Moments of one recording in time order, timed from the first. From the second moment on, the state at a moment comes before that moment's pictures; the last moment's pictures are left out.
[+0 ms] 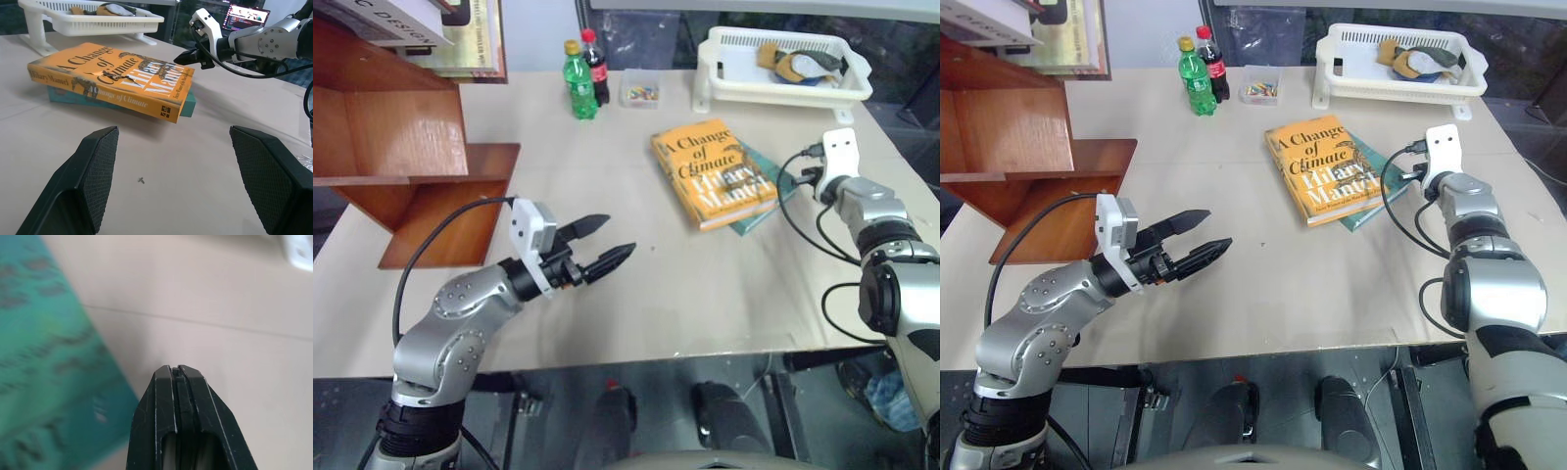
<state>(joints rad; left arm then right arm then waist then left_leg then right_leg) -0.13 0.60 0.16 -0.48 -0.70 0.56 -0.70 -1.16 -0.50 -0.14 1.36 -0.03 0.13 0.32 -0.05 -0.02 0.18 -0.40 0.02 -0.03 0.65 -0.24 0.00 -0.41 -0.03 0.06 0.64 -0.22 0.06</state>
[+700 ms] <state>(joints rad) -0.09 0.59 0.23 -0.49 -0.71 0.60 -0.61 -1.14 -0.44 -0.17 1.34 0.00 0.17 0.76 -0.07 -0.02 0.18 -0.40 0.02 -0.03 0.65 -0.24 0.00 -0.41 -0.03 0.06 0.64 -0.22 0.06</state>
